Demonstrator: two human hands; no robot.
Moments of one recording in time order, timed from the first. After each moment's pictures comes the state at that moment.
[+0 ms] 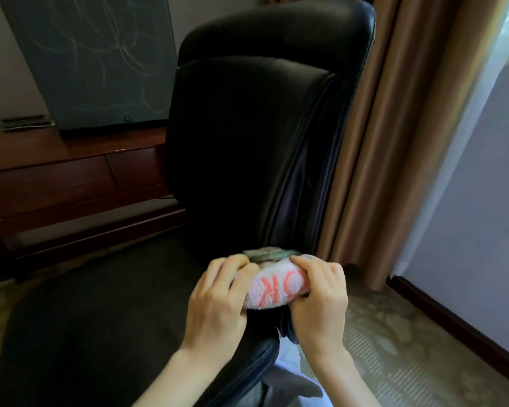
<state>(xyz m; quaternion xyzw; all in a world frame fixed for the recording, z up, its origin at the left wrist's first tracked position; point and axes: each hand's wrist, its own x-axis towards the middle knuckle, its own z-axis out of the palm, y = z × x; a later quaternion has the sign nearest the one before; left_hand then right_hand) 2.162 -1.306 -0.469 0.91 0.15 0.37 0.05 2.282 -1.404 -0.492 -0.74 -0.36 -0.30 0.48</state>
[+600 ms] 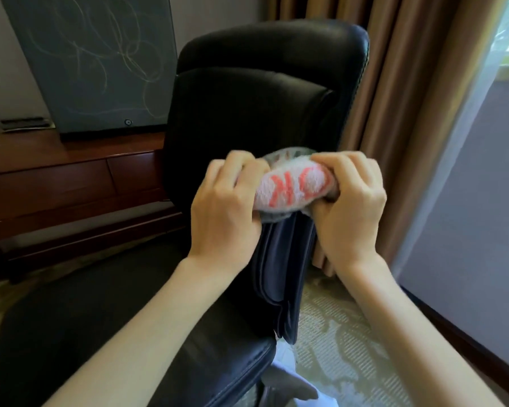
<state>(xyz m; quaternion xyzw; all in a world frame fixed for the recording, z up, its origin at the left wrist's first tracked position) 2.195 -1.299 -0.341 0.86 0.14 0.50 0.00 2.315 -1.402 -0.346 -0.66 -0.42 -0.41 0.47</state>
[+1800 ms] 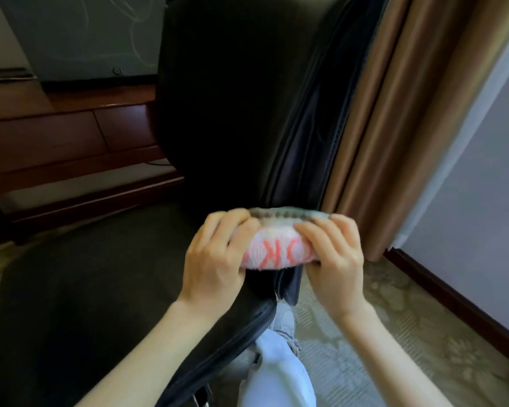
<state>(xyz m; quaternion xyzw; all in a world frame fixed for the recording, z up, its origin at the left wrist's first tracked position) 2.175 -1.296 -0.477 0.88 0.12 0.45 0.01 2.322 -1.417 -0.505 -0.67 -0.48 -0.40 0.40</state>
